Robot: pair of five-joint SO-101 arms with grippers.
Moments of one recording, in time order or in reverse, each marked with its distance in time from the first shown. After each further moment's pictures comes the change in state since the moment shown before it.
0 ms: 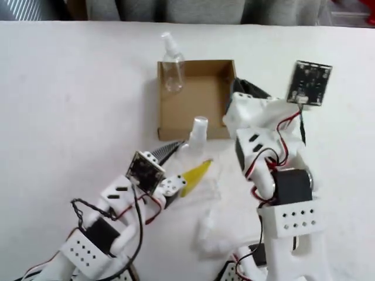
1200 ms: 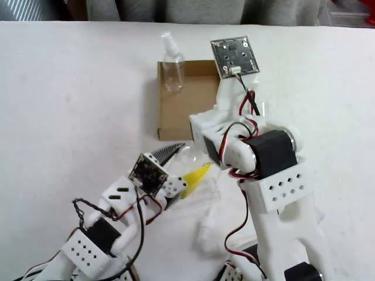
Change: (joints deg) left arm 0.2 0.0 0.7 0.0 -1.9; right arm -13.0 21.2 -33.2 42.5 8.6
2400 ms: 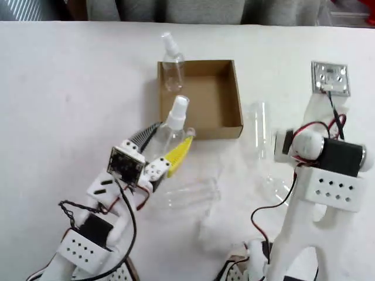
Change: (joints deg) left arm -10.8 -0.4 -0.1 -8.2 0.0; right arm 38.8 -6.9 15.2 7.1 16.7
